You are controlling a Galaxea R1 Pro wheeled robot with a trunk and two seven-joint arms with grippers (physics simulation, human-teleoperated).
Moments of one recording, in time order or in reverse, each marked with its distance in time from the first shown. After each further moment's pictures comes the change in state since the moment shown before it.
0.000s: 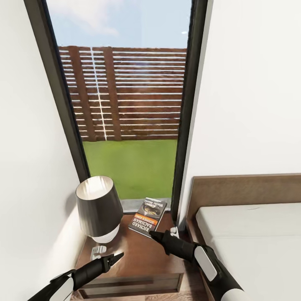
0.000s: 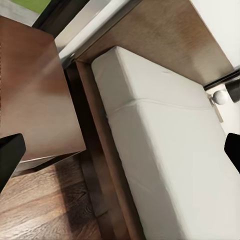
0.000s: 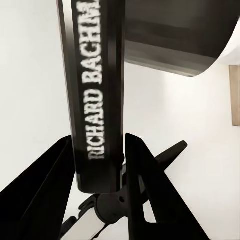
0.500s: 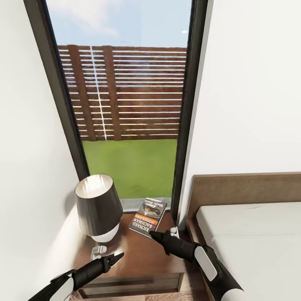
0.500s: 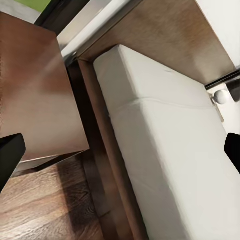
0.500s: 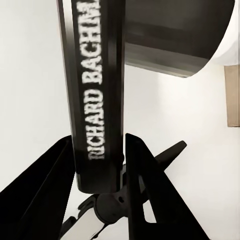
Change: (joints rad) left arm 0.000 -0.001 0.000 0.000 0.000 0.000 0.000; right arm 0.000 -0.001 0.000 0.001 0.001 0.000 -0.001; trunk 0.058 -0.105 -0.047
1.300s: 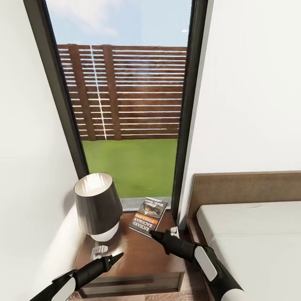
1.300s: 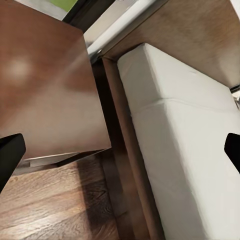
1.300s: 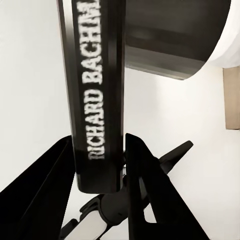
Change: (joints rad) left arm 0.000 -0.012 0.000 0.000 0.002 0.000 0.107; right arm 0.001 0.001 -0.002 -0.001 -0.002 -0.006 0.004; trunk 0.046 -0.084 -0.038
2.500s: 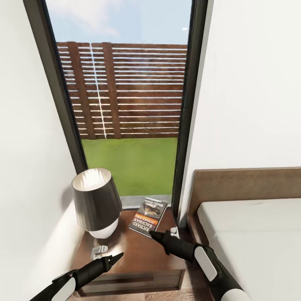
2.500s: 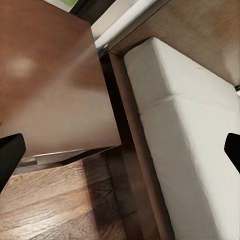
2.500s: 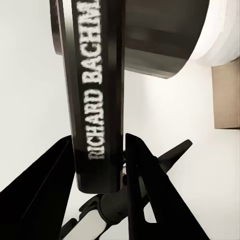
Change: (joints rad) left arm 0.000 0.000 -0.001 0.000 0.000 0.001 0.001; right arm -0.001 0.000 0.000 0.003 0.001 0.003 -0.002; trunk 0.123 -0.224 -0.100
